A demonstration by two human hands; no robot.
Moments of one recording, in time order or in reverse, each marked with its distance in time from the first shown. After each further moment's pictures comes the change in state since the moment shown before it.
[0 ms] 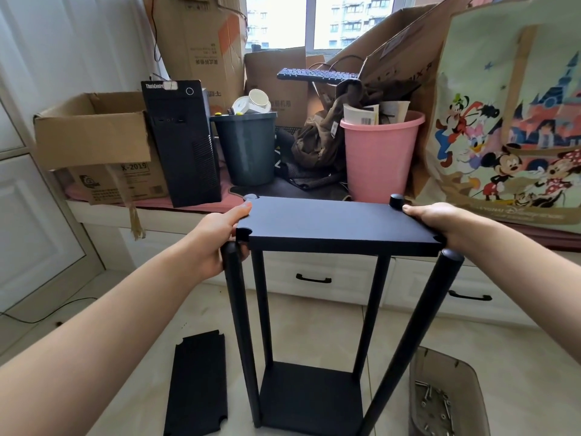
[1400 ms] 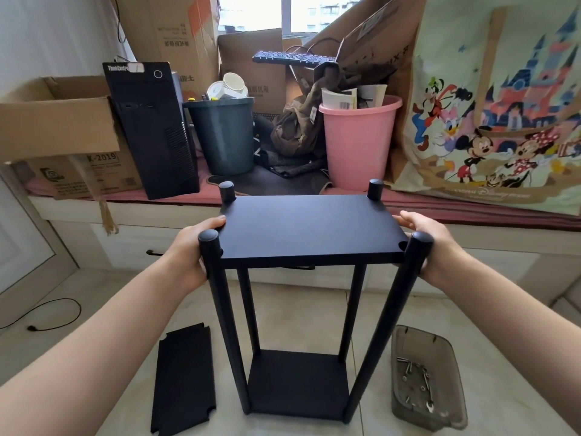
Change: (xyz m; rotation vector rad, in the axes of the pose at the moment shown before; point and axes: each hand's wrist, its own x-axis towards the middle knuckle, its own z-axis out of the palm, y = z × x) left_hand 0.013 -0.039 -0.012 -0.144 0.022 -0.058; right_hand -0.042 0.057 0.010 0.586 -0.040 0.008
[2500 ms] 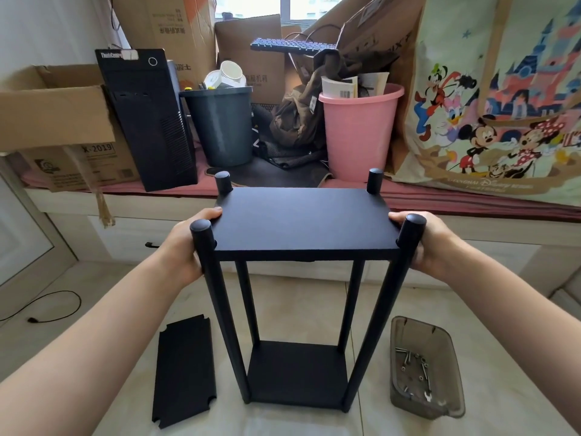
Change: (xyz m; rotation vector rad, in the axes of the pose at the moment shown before) left_hand 0.008 -0.006 -0.006 0.002 0.015 -0.004; right_hand -0.004 0.003 0.003 -0.020 -0.066 0.071
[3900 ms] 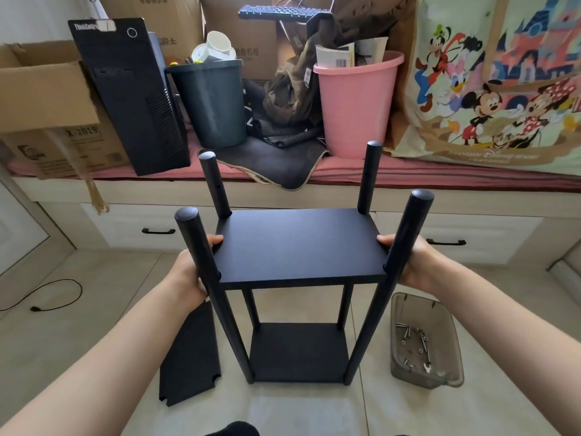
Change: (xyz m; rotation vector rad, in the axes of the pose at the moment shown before) left_hand 0.018 -0.073 -0.023 0.037 0.017 -0.089; right_hand 0.017 0.069 -0.016 -0.102 -0.003 0.149
